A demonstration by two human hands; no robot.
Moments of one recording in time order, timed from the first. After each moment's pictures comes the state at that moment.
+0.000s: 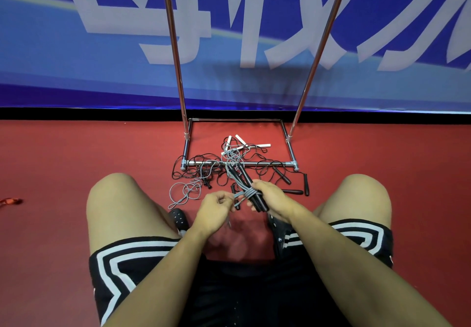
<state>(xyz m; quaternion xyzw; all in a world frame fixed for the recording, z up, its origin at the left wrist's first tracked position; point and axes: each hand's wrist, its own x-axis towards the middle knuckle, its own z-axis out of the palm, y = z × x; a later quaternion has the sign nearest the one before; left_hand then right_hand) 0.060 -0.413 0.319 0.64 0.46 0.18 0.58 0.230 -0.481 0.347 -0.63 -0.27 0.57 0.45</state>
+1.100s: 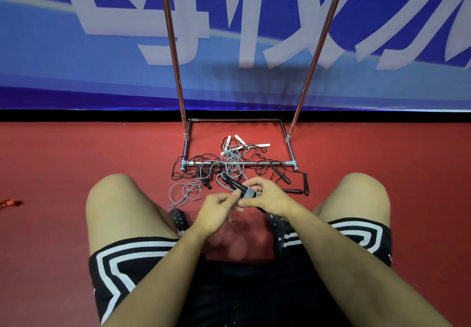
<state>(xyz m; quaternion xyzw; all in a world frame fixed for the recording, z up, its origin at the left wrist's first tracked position) 0.058 -0.422 0.335 0.65 0.40 0.19 0.62 0.240 -0.485 0.346 -0.69 -0.41 0.47 0.36</state>
